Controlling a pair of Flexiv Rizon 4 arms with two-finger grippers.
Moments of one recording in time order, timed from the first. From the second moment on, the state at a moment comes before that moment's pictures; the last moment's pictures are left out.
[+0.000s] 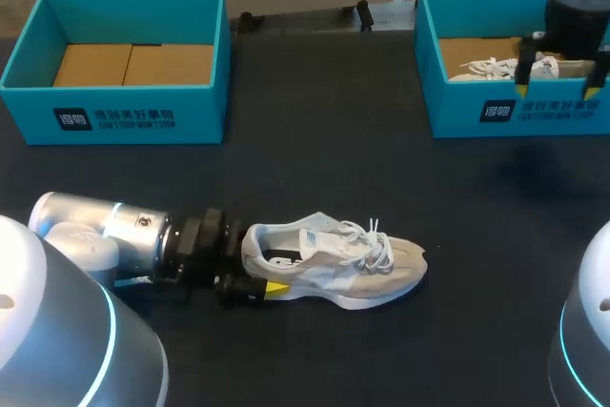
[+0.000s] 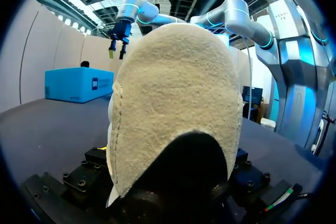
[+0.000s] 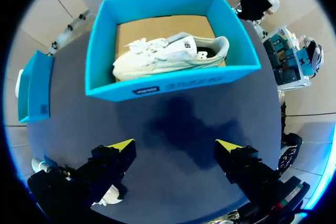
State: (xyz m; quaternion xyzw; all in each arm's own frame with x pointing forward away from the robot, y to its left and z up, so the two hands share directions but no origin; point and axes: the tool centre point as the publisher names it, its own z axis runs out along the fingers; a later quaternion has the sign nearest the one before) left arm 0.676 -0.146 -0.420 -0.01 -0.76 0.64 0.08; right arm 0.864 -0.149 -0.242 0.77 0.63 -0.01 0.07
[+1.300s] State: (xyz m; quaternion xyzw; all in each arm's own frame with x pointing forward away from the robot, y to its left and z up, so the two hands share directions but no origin) left arm 0.676 -0.146 -0.420 -0.01 -0.76 0.64 0.08; right arm 0.740 -0.004 -0.217 0.80 0.61 0.02 0.04
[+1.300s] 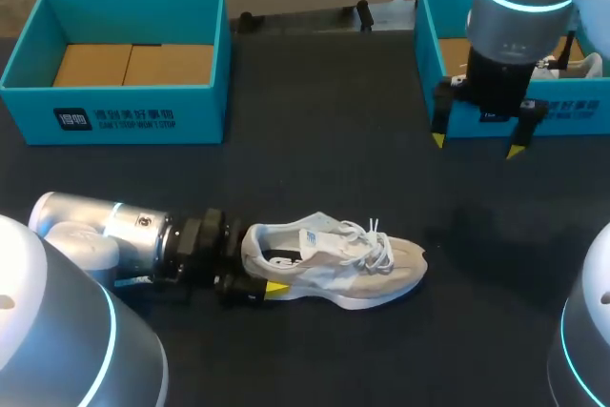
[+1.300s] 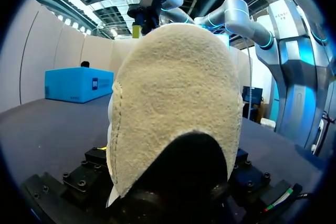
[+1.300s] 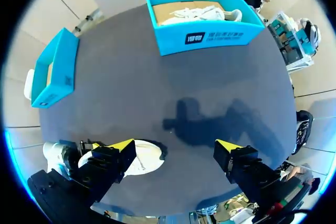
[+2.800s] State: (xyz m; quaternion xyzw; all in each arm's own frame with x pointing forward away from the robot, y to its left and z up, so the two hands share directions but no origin) left arm 0.676 -0.146 -0.420 -0.01 -0.76 0.64 0.08; right arm 0.666 0.164 -0.255 0.71 0.70 0.03 0.07
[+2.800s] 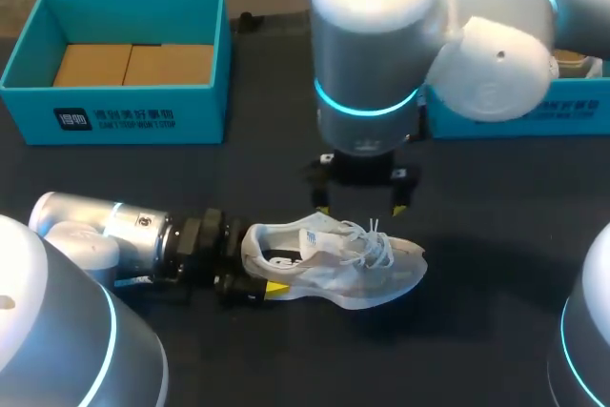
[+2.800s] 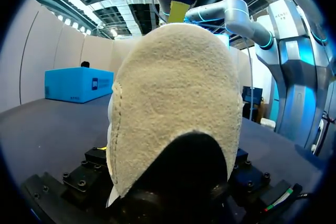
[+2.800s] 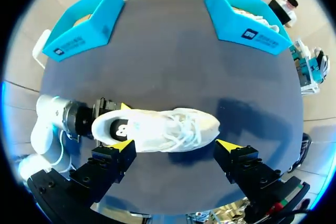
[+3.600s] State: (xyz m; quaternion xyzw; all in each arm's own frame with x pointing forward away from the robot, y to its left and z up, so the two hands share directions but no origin) left arm 0.676 -0.146 -0.420 -0.01 -0.76 0.64 0.08; right arm 0.678 0.220 -0.305 0.70 0.71 -0.07 0.08
